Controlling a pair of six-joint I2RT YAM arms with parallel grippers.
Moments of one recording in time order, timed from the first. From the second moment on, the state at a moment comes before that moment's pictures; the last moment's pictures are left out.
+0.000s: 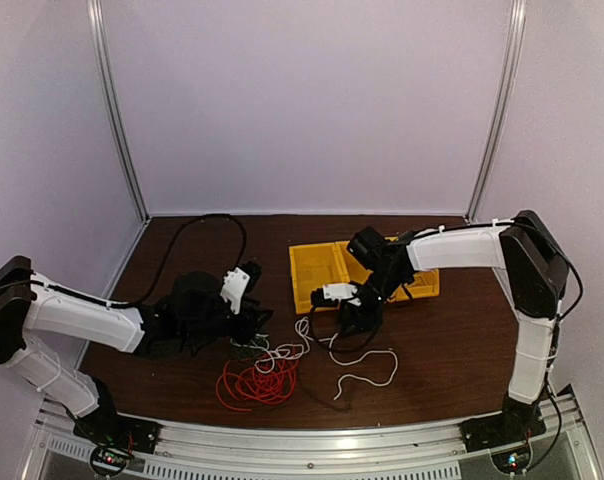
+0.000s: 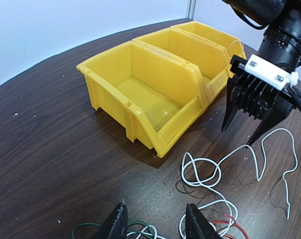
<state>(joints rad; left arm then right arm) -0.93 1.43 0.56 0.42 -0.14 -0.16 0.69 1.94 1.34 -0.65 -0.47 -0.82</state>
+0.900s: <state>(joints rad) -0.90 1.72 0.70 0.50 0.15 -0.20 0.73 1.80 1.39 -0.72 -0.62 -0.76</state>
